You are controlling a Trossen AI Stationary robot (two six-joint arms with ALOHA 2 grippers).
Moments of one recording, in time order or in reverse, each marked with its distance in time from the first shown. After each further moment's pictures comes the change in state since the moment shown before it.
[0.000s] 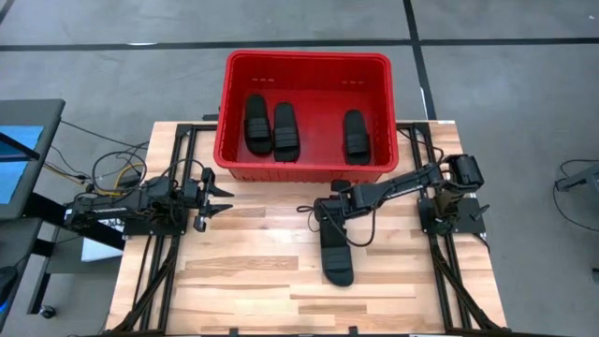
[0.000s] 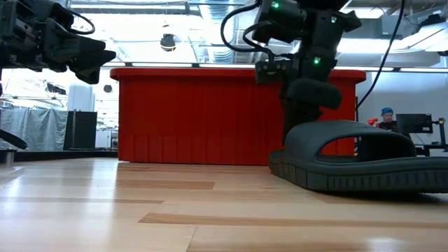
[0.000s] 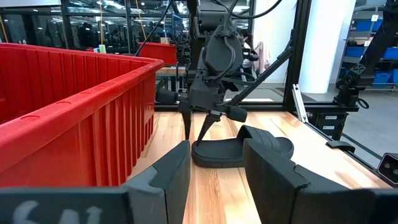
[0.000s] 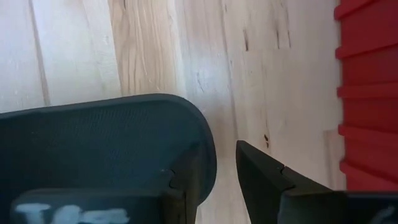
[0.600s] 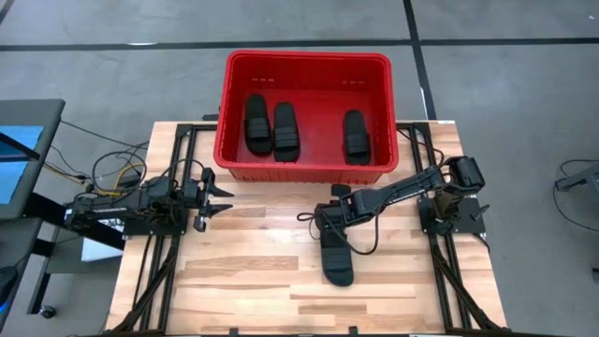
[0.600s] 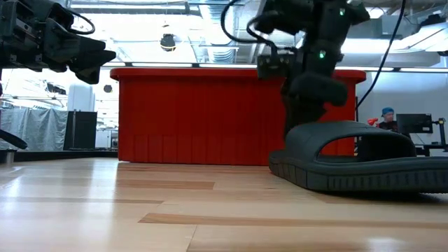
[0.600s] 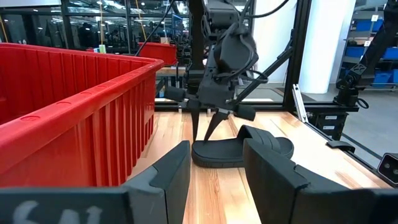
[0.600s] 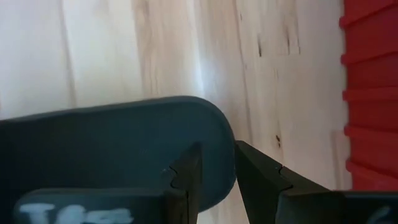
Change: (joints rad) left arm 0.000 0.000 0.000 0.000 0.000 0.000; right arm 0.059 0.000 0.013 -0.009 0.037 0.045
